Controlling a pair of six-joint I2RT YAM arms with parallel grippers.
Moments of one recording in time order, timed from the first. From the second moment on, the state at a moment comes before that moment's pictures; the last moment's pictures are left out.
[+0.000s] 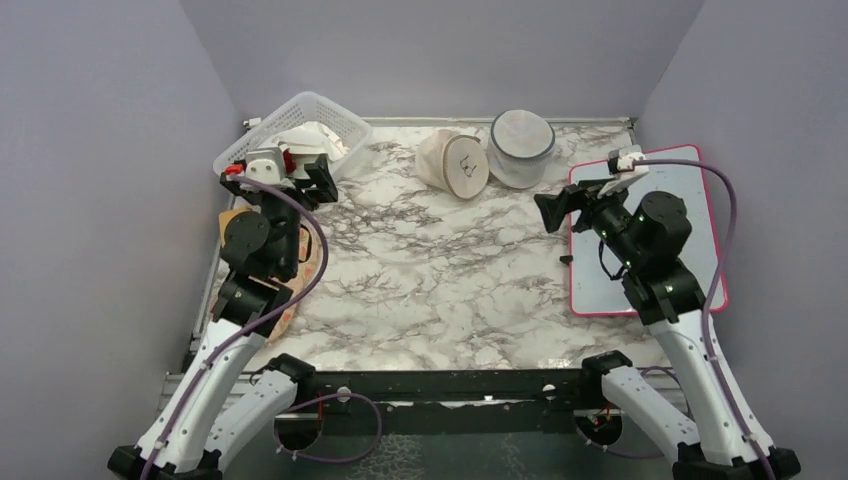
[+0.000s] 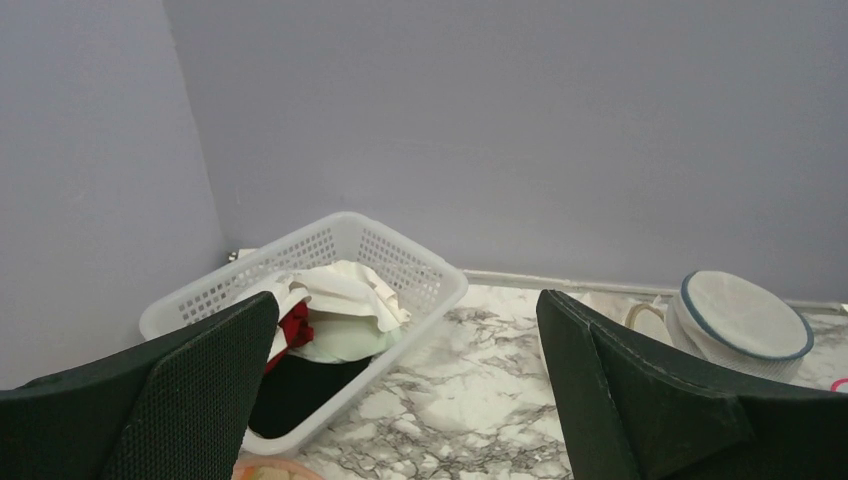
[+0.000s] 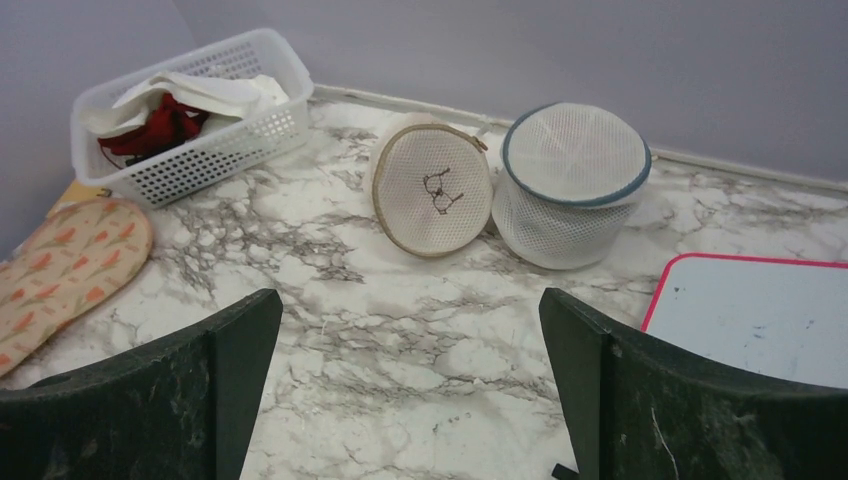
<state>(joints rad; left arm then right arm) -0.44 0.71 0.89 0.05 -0.46 -0.01 0.25 0.74 0.96 -0.28 -0.16 0.08</state>
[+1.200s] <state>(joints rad) -0.55 1.96 1.31 0.19 -0.05 -0.44 0.15 1.13 0.73 0.15 -0.28 0.26</state>
